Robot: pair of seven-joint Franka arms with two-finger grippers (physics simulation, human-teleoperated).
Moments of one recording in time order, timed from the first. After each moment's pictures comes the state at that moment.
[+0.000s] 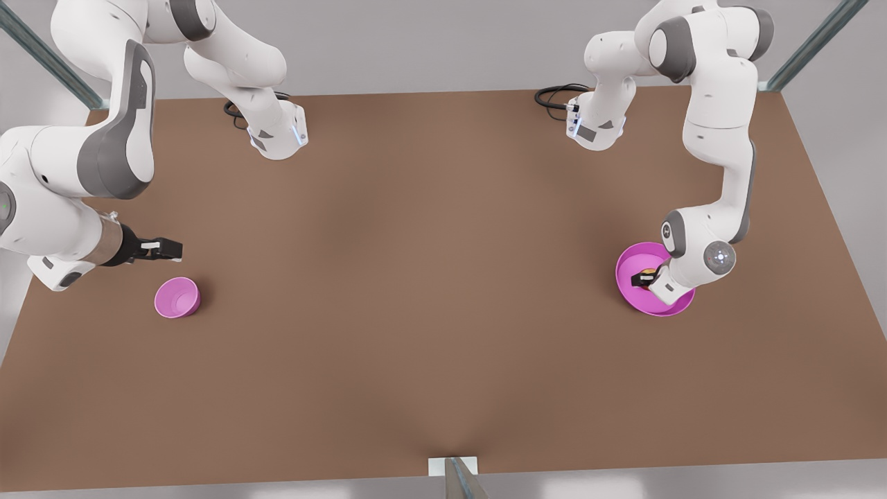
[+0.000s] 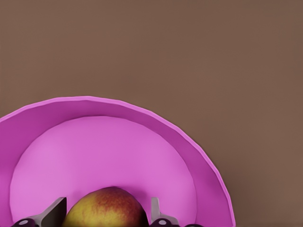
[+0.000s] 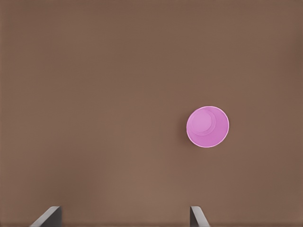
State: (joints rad) left arm -0.02 0.50 0.11 -2.09 -0.04 2.44 0.16; right arm -0.12 0.26 0.10 -1.33 -0.05 1.39 -0.04
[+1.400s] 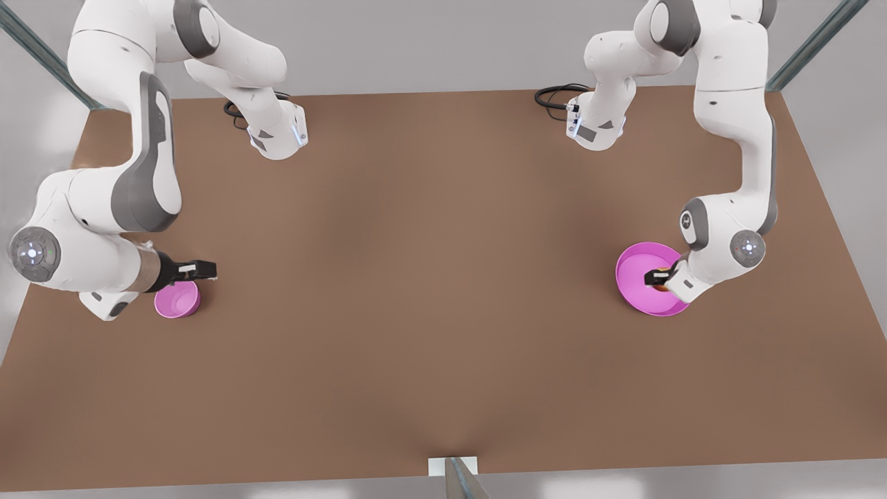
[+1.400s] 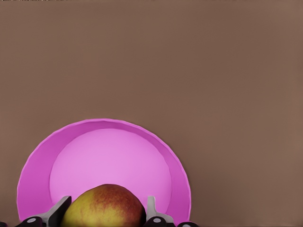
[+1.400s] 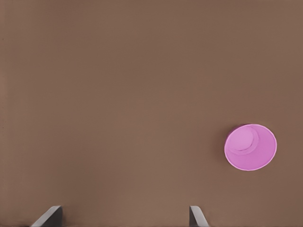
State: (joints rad) left arm -0.03 0.36 0.11 -2.01 -0.06 2.25 0.16; right arm -0.09 0.41 0.12 -1.31 0.08 1.45 -0.08
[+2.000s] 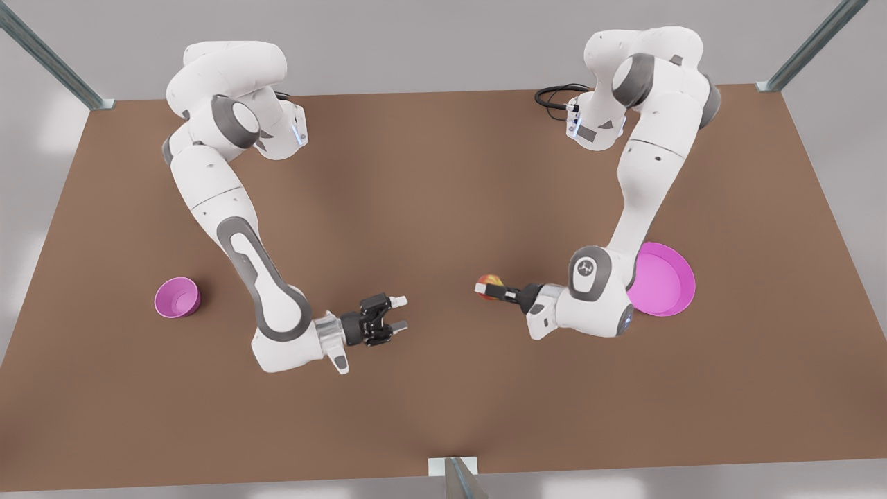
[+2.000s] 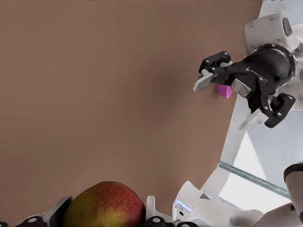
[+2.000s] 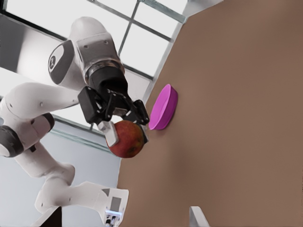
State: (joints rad) left arm -0.11 0.85 -0.36 -1.33 -0.80 1.89 0.10; right arm -0.02 1.06 0.51 -1.16 0.98 1.86 -0.92
